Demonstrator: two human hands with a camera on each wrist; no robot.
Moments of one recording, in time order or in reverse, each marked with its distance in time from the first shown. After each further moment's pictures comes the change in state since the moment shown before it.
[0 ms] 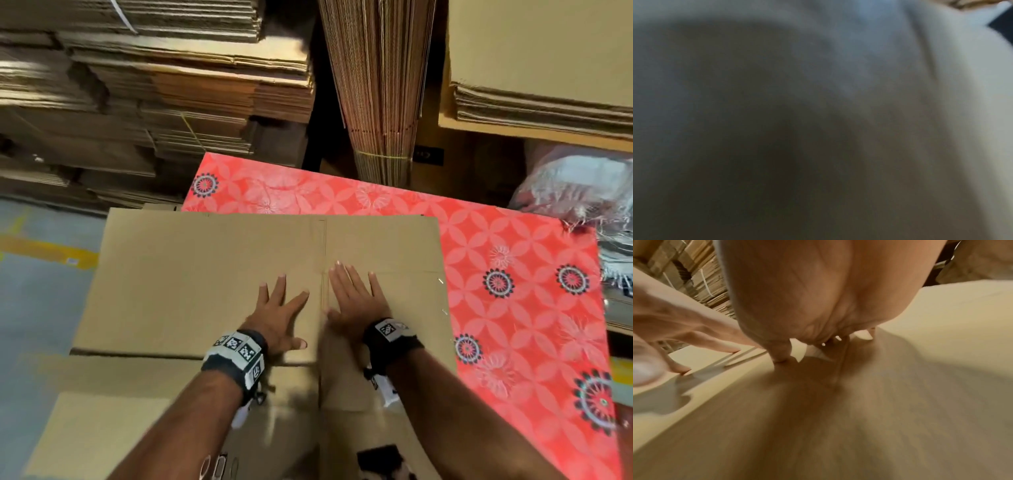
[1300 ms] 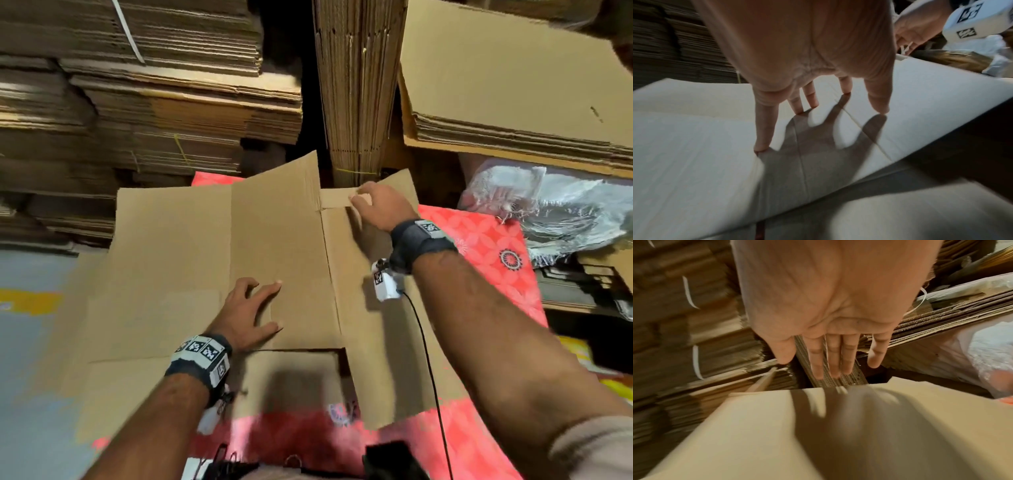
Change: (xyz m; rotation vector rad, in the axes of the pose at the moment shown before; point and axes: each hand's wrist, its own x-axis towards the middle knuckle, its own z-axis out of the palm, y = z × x) left_hand -0.033 -0.092 -0.005 -0.296 0.365 0.288; right_hand 0.000 0.007 -0.199 0.307 0.418 0.329
